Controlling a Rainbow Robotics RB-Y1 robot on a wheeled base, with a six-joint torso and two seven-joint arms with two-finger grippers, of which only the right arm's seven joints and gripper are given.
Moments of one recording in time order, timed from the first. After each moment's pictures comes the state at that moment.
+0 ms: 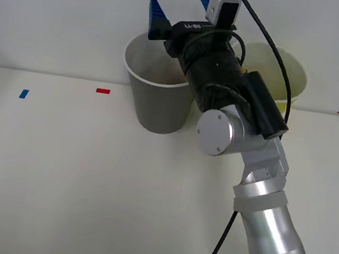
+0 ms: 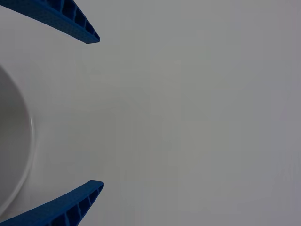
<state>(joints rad) -0.52 0.02 0.21 -1.62 -0.57 0.12 1.87</state>
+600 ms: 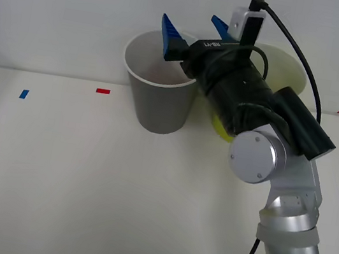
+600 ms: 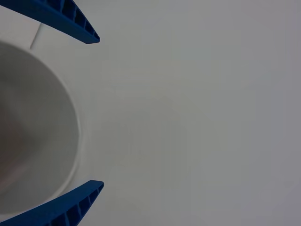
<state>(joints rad) -0.30 -0.04 0.19 -1.94 -0.60 0.41 1.84</state>
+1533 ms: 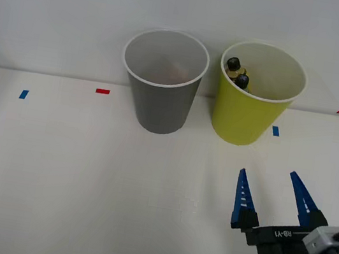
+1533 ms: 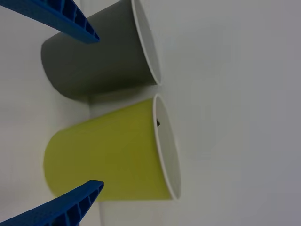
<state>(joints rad) 0.56 -0.45 0.43 -2.05 -0.57 -0.54 1.80</state>
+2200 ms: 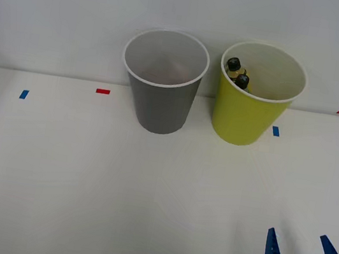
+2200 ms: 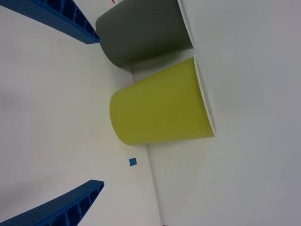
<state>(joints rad) 0.90 -0.37 0.28 -2.04 -0.23 -0.64 1.42</state>
